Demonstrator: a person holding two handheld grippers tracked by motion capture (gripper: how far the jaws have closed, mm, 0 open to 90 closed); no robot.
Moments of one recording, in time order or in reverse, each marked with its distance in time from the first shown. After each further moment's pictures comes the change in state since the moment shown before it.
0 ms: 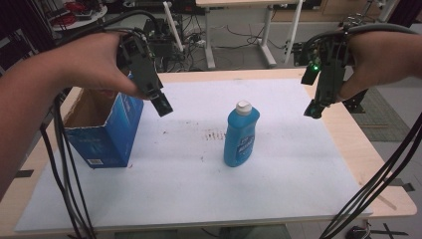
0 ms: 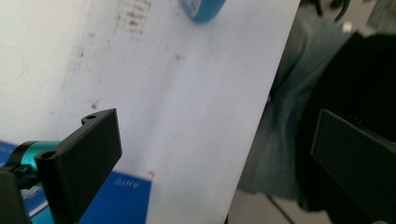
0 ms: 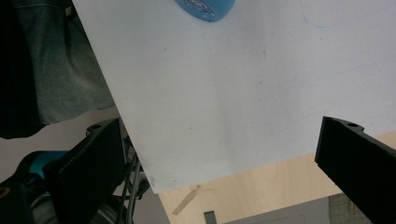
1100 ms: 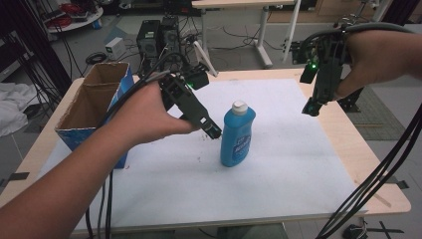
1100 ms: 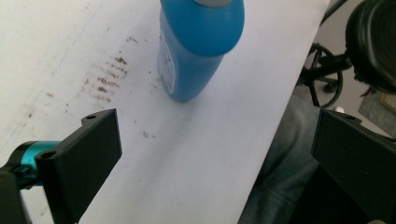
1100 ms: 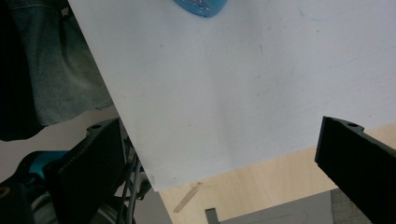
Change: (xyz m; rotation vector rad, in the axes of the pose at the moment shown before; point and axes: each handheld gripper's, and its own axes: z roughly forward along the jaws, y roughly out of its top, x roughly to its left) left arm -0.036 0.025 0.076 -0.245 0.045 -0.138; right arm -0.002 -0.006 -0.001 -0.002 -0.004 0.029
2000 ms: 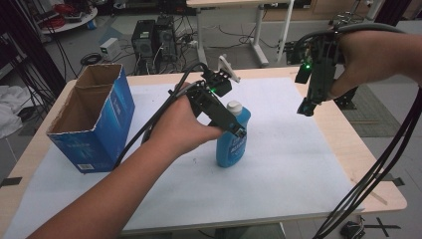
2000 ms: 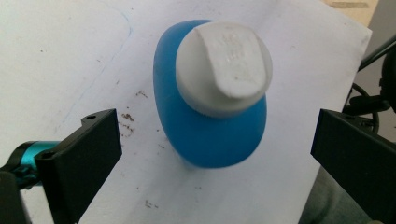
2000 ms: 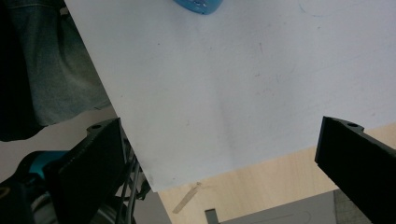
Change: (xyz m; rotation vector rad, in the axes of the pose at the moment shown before) left arm -0.011 0.029 0.054 -0.106 0.109 0.006; right arm -0.005 -0.002 0.005 0.003 0.010 0.012
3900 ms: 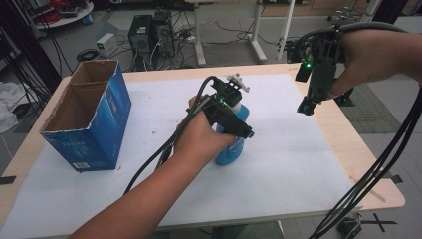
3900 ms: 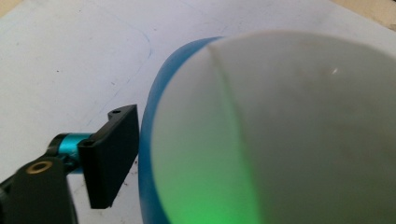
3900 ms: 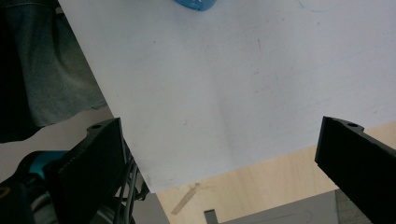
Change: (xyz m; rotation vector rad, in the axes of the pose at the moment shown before) left arm -0.007 -0.005 0.048 -0.105 0.123 -0.017; right arm -0.004 -0.004 0.006 0.003 0.002 0.015
